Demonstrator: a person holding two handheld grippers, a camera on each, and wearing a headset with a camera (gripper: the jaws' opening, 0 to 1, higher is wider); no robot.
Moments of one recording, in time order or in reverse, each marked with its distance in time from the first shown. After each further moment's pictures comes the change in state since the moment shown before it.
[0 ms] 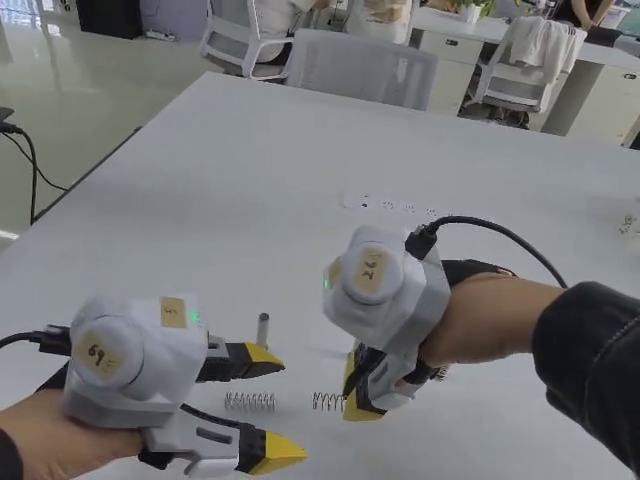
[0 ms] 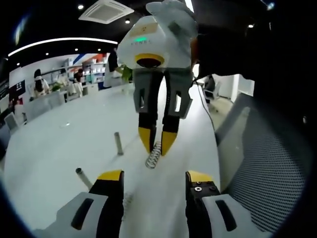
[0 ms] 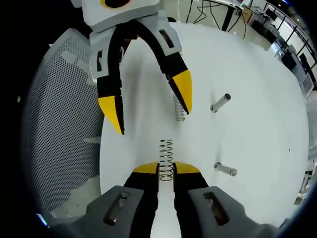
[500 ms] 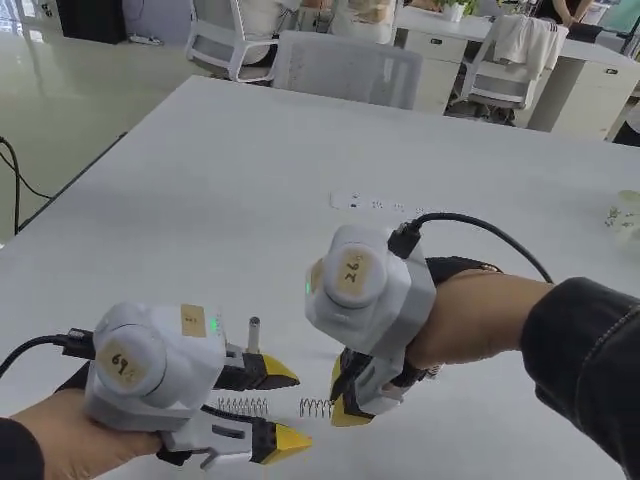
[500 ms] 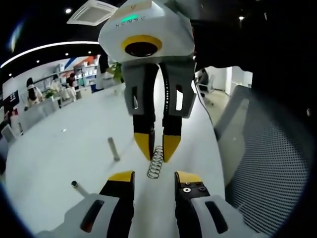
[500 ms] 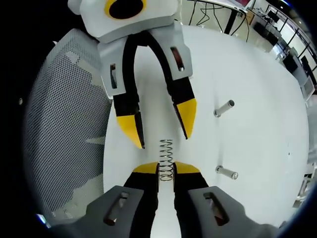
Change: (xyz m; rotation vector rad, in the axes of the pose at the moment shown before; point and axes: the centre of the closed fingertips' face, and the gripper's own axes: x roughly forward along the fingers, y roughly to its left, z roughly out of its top) left arm 0.014 -0.004 0.004 0.087 0.022 -0.037; right arm -0.002 0.008 0.007 -0.019 -0.001 0.007
